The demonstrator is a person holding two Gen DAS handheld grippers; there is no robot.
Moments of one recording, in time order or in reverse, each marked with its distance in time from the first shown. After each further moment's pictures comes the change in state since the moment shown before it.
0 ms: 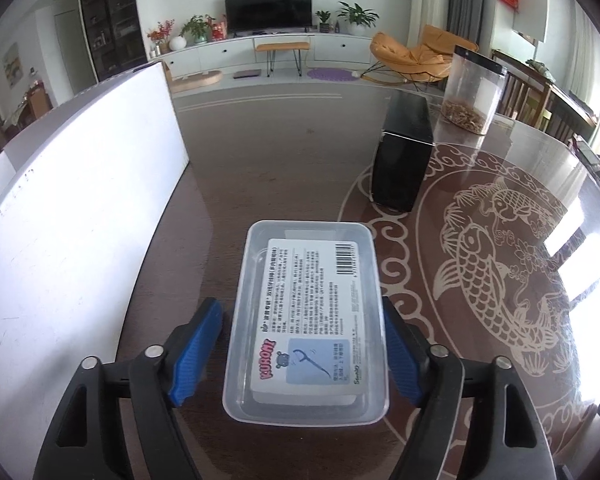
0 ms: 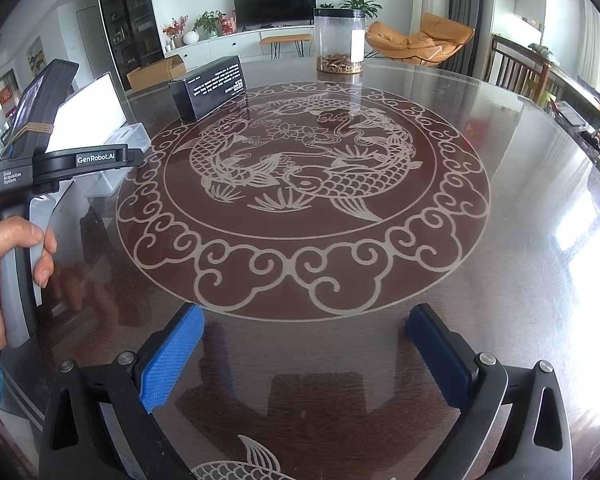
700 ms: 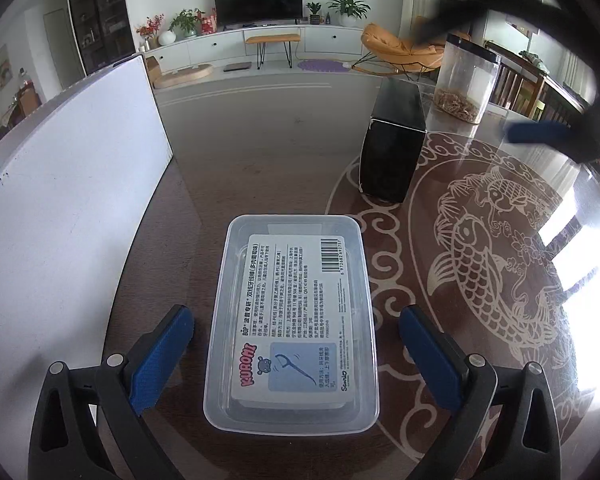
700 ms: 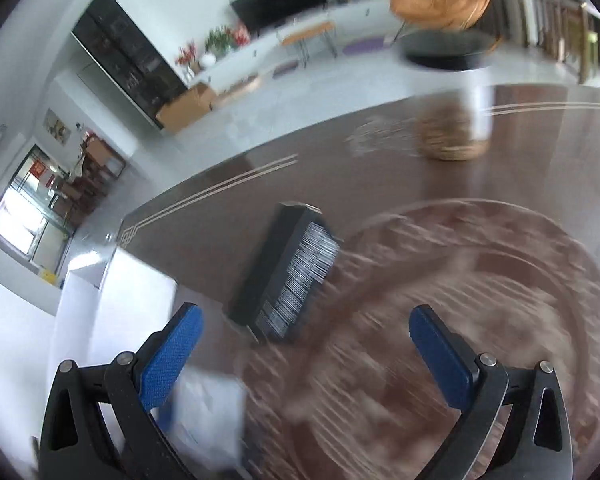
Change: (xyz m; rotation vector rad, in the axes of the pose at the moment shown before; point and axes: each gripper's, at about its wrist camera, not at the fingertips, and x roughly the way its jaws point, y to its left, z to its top) left arm 0.008 -0.006 0.004 0.029 0.030 -0.031; right arm 0.101 0.051 0.248 0.216 0.104 0.319
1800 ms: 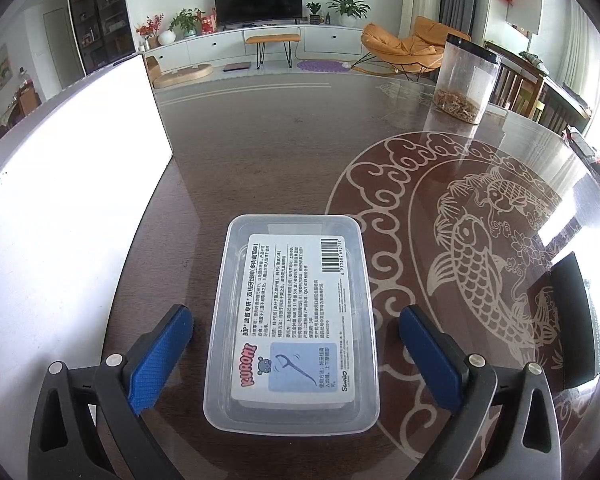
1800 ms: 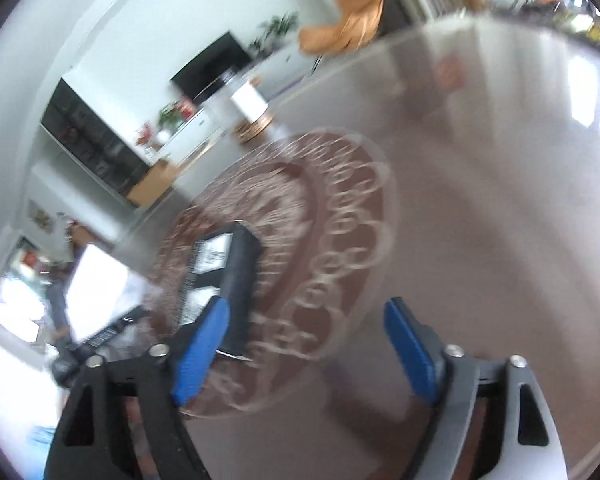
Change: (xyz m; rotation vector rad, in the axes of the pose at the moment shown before) left arm 0.003 0.001 0.001 -0.001 -0.001 -0.002; right arm -0.156 -0.202 -0.212 0.229 -0.285 -0.074
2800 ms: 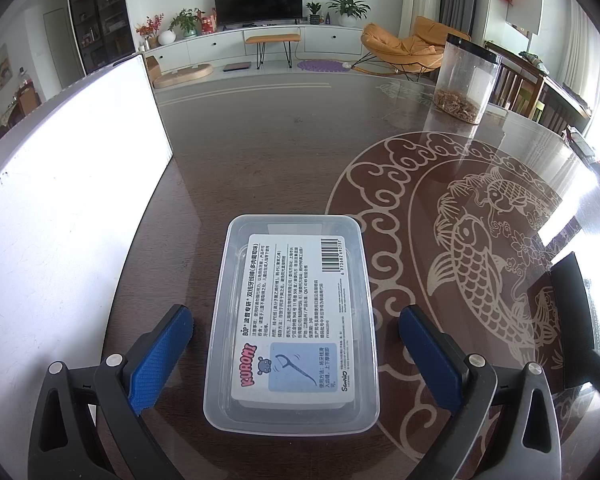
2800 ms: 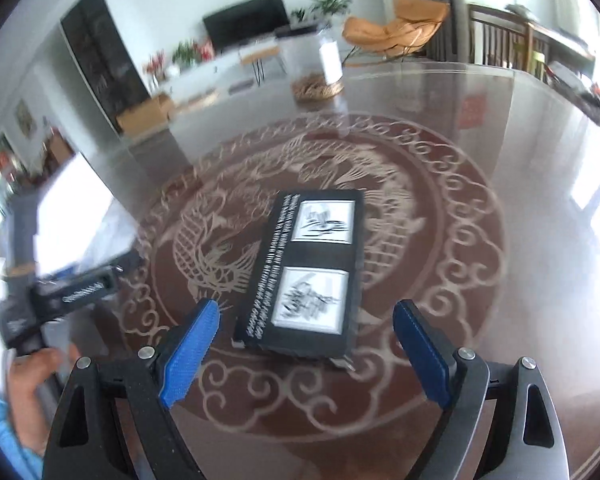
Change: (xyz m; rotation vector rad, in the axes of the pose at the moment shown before) left arm 0.001 0.000 0.000 0.000 -0.001 0.000; right arm 0.055 0.114 -0.008 -0.311 0.118 -0.138
